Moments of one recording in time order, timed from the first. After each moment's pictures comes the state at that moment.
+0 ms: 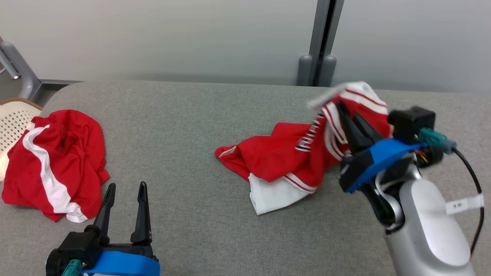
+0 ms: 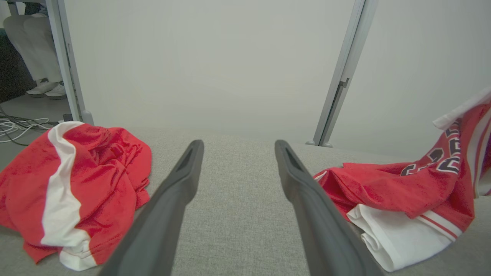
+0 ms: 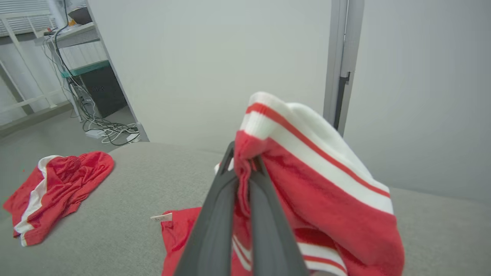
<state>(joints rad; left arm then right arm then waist) 0.00 0.17 -0.14 0.14 -0.33 -0.04 -0.26 -0.43 -0.05 0.10 0.26 0.23 0.13 0.11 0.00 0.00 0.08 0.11</state>
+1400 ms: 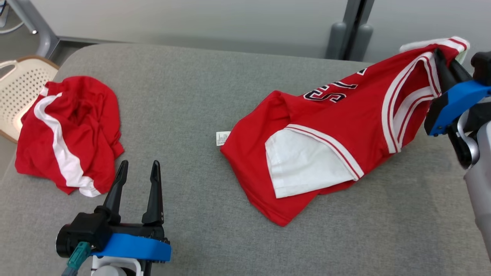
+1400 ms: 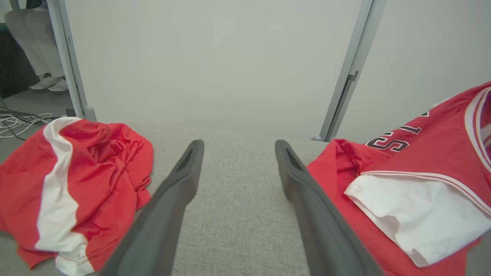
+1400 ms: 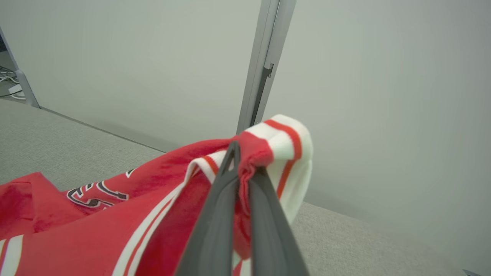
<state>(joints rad) -0.07 0.16 -0.20 0.11 -0.33 -0.04 -0.26 -0.77 -0.33 0.07 0.68 0.11 0.13 -0.03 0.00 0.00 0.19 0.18</state>
